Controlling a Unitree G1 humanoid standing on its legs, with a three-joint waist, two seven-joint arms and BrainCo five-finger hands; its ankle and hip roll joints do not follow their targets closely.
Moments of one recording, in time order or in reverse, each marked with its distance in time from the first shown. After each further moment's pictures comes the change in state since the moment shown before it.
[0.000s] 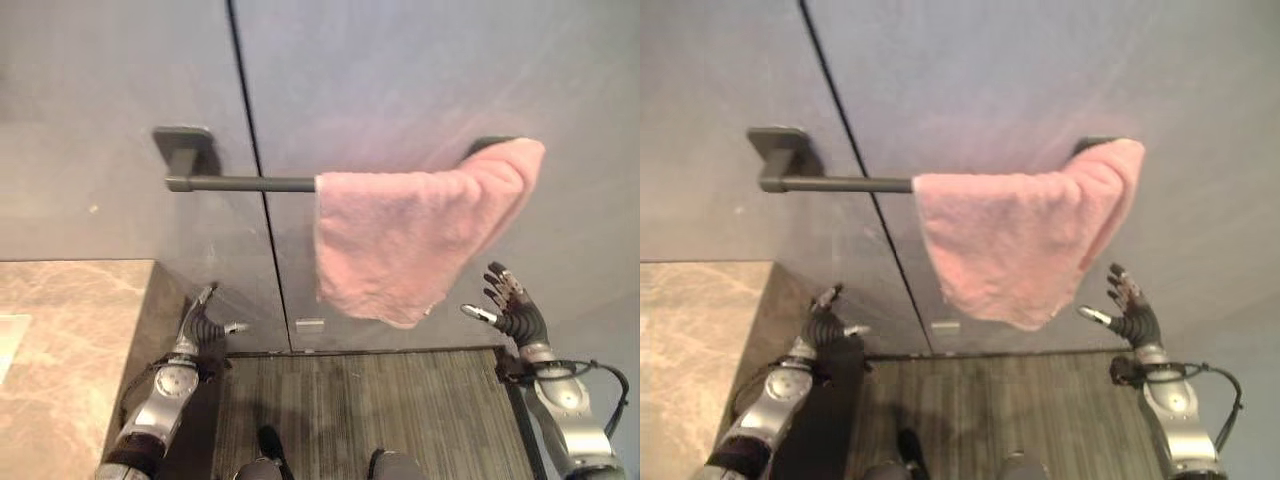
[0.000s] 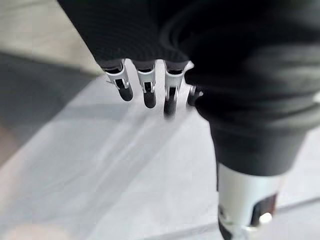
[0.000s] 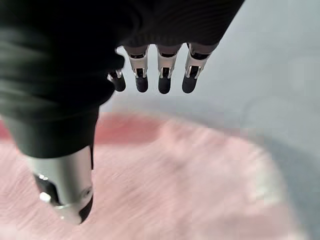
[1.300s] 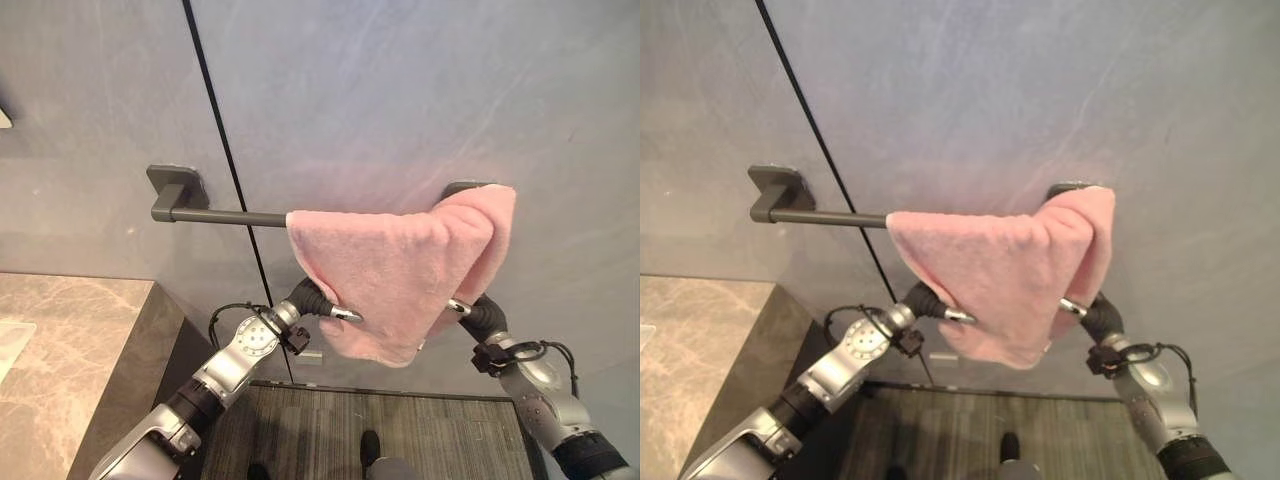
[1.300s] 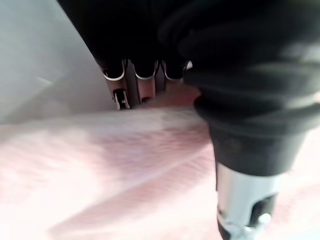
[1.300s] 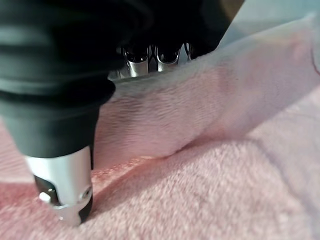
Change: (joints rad) left arm -0.302 -0.131 -0.424 -0.269 -0.297 -0.002 -0.271; right arm -0.159 -0.059 0.288 0.092 0.473 0.067 0.169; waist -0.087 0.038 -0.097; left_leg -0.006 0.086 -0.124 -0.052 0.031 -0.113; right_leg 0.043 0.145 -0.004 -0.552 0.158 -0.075
